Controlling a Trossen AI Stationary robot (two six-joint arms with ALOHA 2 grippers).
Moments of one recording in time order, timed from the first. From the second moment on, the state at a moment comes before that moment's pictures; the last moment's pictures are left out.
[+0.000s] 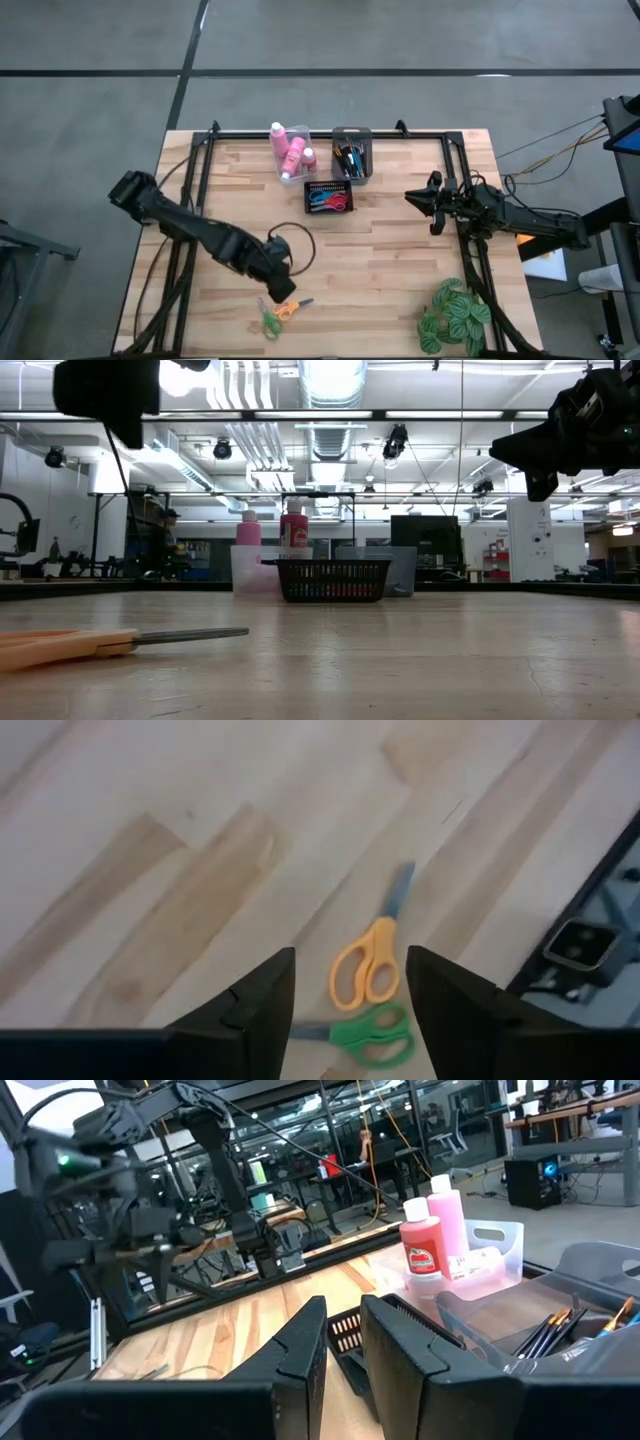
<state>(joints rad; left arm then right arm) -0.46 1.60 1.29 -0.90 -0.08 -1.20 -0.19 0.05 0.01 0.11 0.00 0.32</state>
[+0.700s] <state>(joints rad) -0.59 1.83 1.28 -0.79 -0.07 -1.26 -0.19 0.05 0.01 0.11 0.00 0.32</state>
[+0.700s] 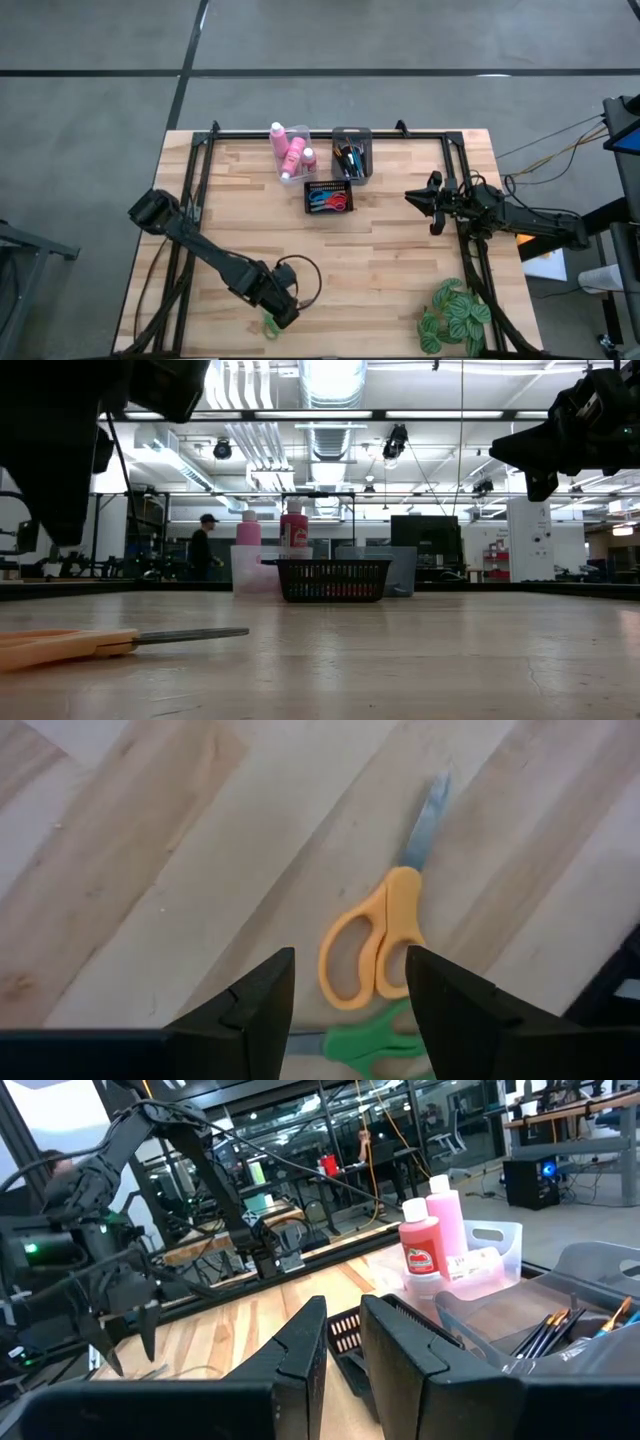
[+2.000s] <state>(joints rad) -0.61 1.93 1.17 -0.69 -0.06 -1.22 -0.19 0.05 0.01 0.11 0.00 0.32</state>
